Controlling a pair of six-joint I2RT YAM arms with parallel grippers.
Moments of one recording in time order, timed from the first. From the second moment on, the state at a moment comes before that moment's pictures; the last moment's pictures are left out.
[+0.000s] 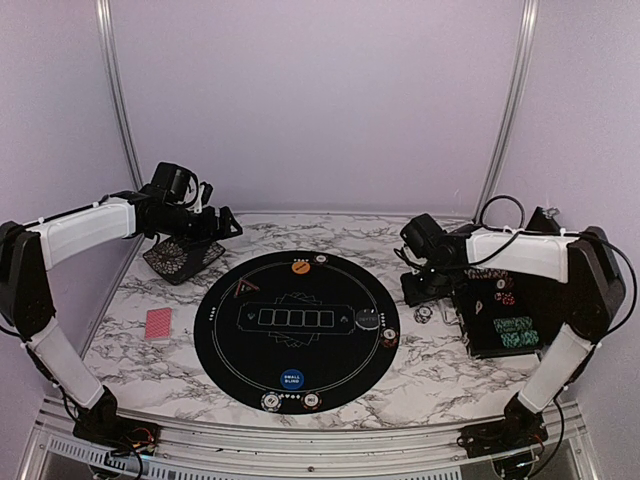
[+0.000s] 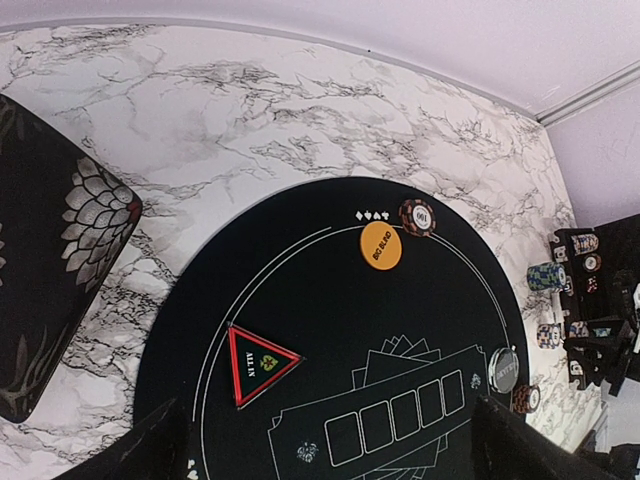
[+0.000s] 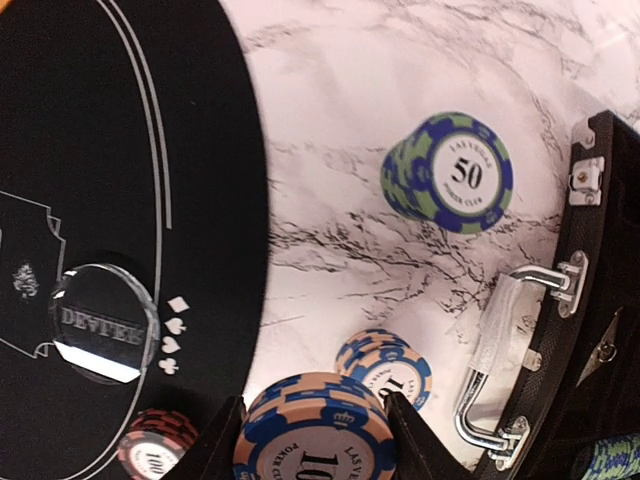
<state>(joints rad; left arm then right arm) -0.35 1.63 1.30 -0.45 0.26 -0.44 0.56 1.66 1.14 -0.69 0.19 0.28</state>
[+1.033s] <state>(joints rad) -0.35 1.63 1.29 -0.45 0.27 -0.44 0.66 2.26 1.86 -0.75 0.16 0.14</state>
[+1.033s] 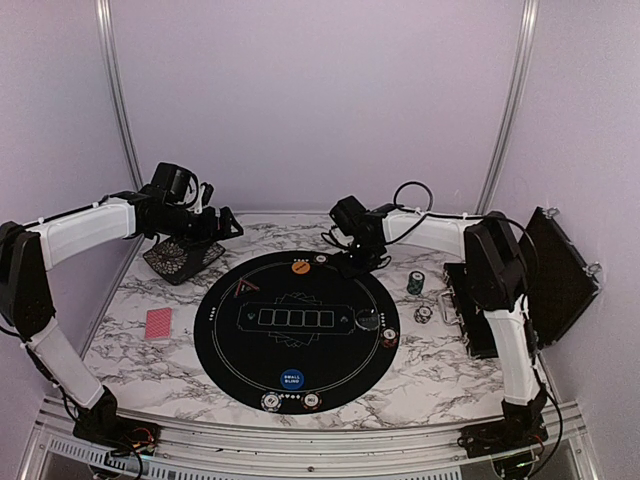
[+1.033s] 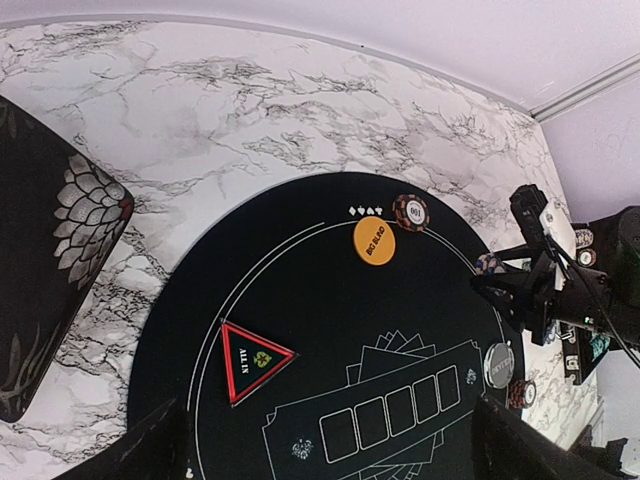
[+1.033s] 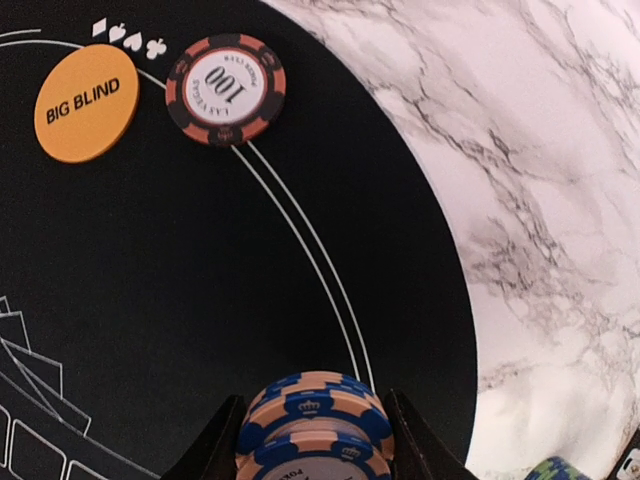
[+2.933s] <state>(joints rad) -0.35 1.63 1.29 -0.45 0.28 -0.43 0.61 2.55 2.25 -0.80 0.03 -0.03</state>
